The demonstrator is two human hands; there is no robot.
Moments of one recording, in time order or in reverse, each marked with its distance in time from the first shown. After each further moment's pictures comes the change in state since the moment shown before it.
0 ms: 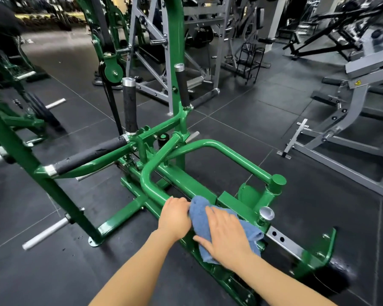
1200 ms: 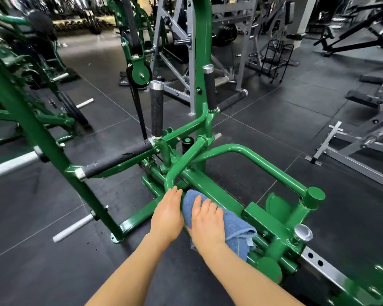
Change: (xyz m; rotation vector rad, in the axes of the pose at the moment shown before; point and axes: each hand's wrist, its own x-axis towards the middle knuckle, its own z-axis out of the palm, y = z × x) left_hand -0.002 -0.076 -0.019 -0.190 0.147 -0.250; right_hand 0.089 -0.095 0.022 -0.081 -0.217 0.174
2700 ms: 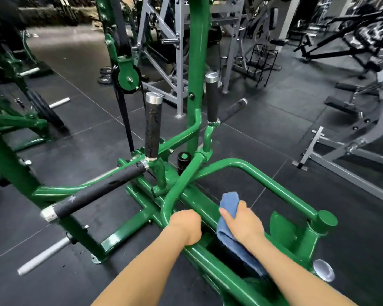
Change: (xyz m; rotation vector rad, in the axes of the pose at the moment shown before) left_hand 0.113 0.017 0.011 0.483 -0.492 0.156; right_hand 0.101 0.085 0.004 0.544 -0.203 0.371
